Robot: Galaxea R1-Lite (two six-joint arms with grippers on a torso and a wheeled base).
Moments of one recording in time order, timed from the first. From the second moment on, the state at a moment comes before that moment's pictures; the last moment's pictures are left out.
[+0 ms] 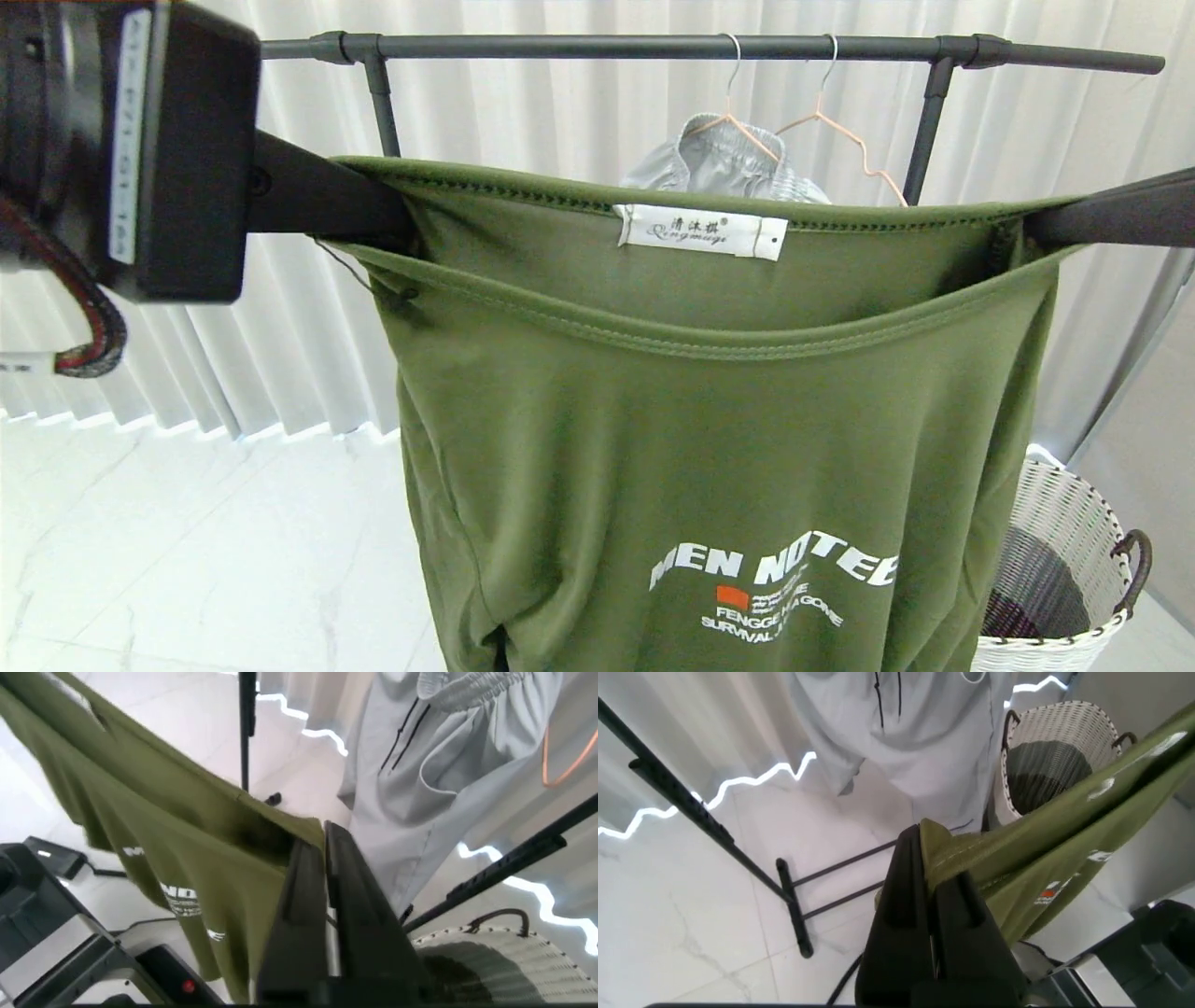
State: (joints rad) left arm -1.00 1.44 -1.85 0.91 0.43 -0.20; right arm 0.88 1.30 -1.67 0.72 -0.12 0.01
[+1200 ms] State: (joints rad) left arm -0.92 1.32 -1.61 0.91 0.63 -0.18; right arm 0.61 1.21 -1.26 0.71 -0.45 0.01
